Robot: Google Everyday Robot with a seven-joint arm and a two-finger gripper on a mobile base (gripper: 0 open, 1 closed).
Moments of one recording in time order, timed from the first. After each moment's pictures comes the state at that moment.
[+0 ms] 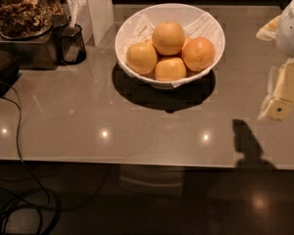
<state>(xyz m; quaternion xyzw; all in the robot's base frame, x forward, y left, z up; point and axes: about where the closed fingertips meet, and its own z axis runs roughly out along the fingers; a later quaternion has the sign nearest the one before) 0.445 -0.213 0.981 -0.60 0.78 -0.03 0.17</state>
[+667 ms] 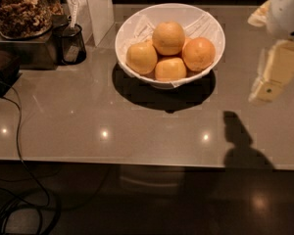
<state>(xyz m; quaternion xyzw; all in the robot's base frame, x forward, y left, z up) 0.471 -0.203 0.995 -0.61 0.77 -0.04 0.18</state>
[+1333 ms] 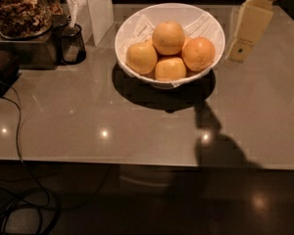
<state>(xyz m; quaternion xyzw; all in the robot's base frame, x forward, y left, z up) 0.522 -0.150 1.045 -0.65 0.72 -0.05 0.23</state>
